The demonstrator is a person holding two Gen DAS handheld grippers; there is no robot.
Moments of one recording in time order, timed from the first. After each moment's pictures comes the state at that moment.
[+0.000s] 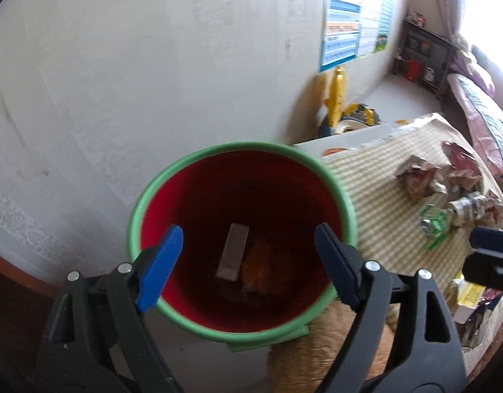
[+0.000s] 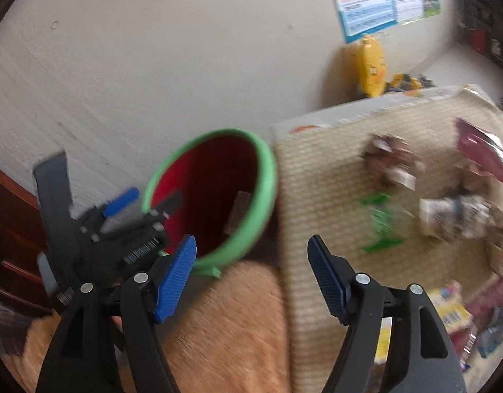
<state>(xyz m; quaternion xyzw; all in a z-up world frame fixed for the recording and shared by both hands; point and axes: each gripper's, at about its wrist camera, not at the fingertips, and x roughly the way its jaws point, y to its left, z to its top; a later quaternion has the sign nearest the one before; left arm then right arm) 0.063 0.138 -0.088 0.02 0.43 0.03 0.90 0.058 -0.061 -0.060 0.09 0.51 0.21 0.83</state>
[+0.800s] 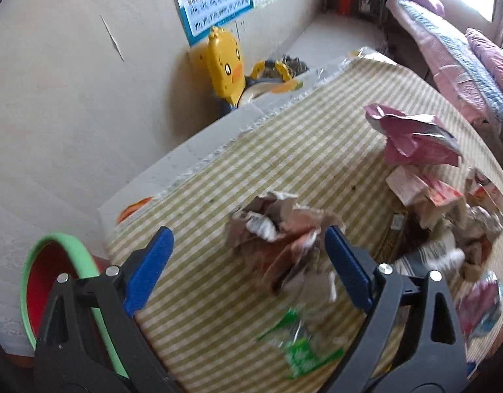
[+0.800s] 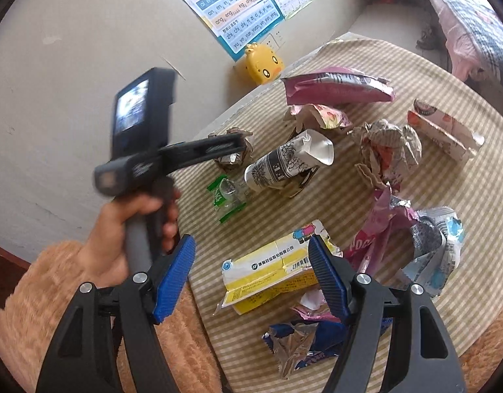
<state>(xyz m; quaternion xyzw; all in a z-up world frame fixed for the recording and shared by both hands) 0.199 -0.086 -0.146 0.12 0.50 -0.09 0.85 0.010 -0.218 -0.083 0.24 0.49 0.11 0.83</state>
